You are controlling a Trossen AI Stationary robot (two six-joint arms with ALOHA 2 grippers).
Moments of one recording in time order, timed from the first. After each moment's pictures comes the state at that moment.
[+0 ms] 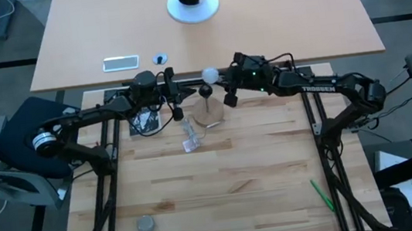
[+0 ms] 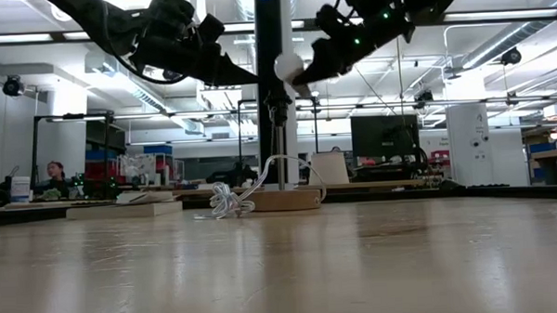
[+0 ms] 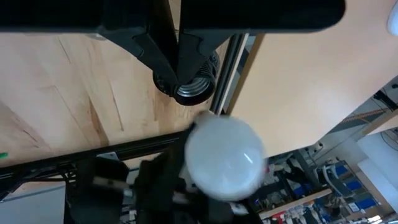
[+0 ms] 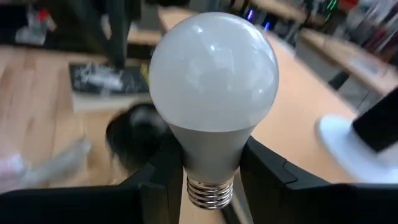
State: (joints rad) left arm 0.55 1.36 0.85 0.30 0.32 0.41; right arm -0.44 1.46 1.06 0.07 0.04 -0.36
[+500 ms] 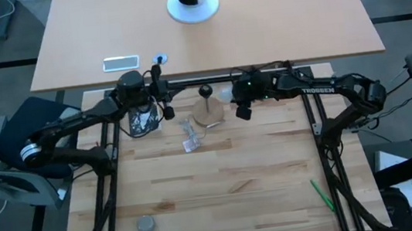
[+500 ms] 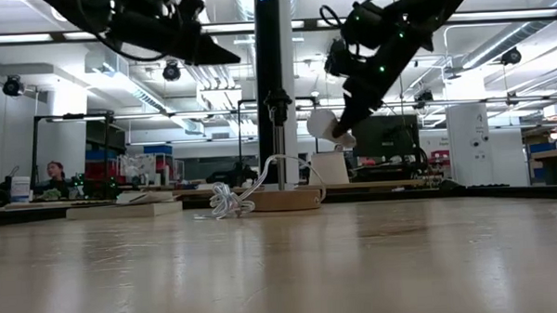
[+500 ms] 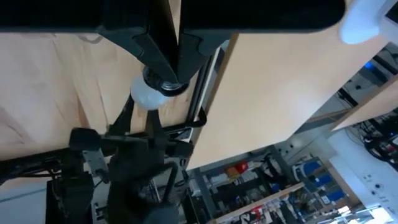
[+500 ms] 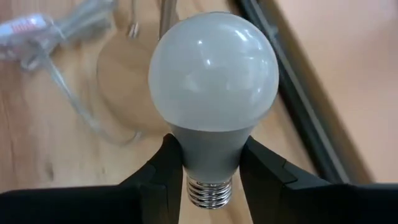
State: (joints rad) left arm 0.55 1.17 0.85 0.14 0.24 0.44; right arm -0.45 1.46 0.97 -0.31 0.04 -0.24
